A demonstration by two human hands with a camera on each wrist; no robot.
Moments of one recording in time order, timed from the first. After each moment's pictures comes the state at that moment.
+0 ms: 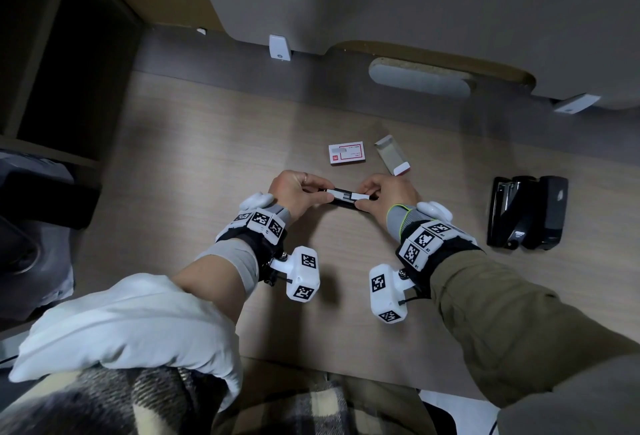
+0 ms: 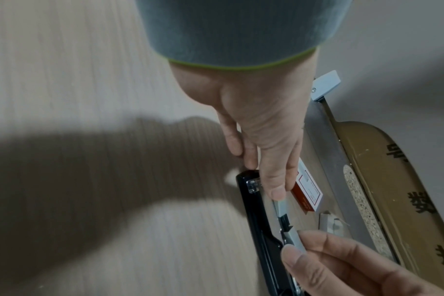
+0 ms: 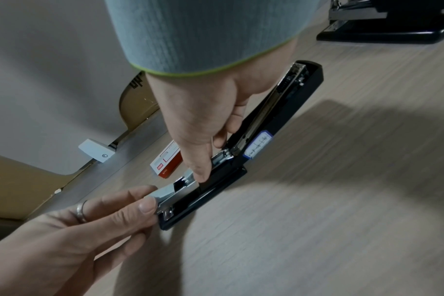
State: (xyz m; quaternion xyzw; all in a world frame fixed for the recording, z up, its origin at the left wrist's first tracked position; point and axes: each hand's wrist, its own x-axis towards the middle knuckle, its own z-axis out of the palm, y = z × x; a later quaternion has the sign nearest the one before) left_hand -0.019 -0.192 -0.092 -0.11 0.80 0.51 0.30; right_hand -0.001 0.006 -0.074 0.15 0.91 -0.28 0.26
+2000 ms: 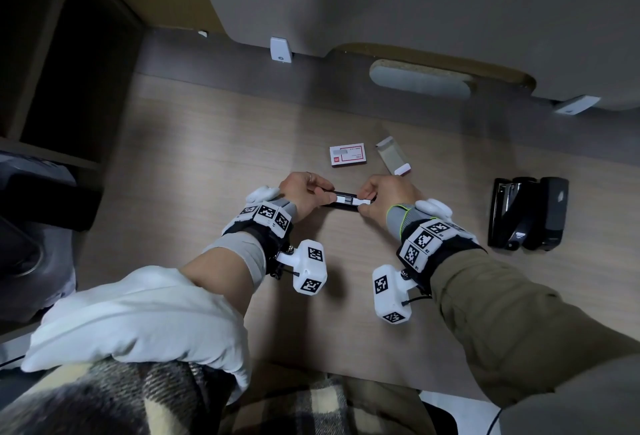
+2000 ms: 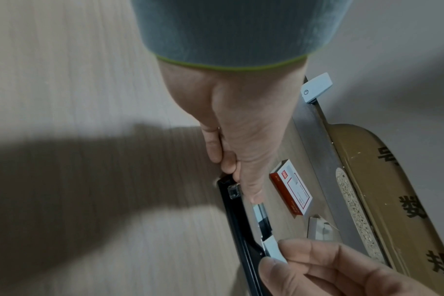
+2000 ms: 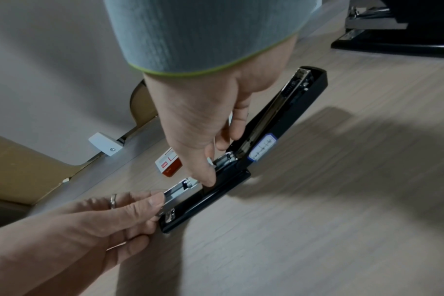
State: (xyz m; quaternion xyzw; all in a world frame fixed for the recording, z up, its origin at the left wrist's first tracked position) left_hand -0.029 -0.188 -0.116 -0.13 0.80 0.48 0.34; right_hand -0.008 0.000 -0.062 0.12 0.92 -0.22 0.30
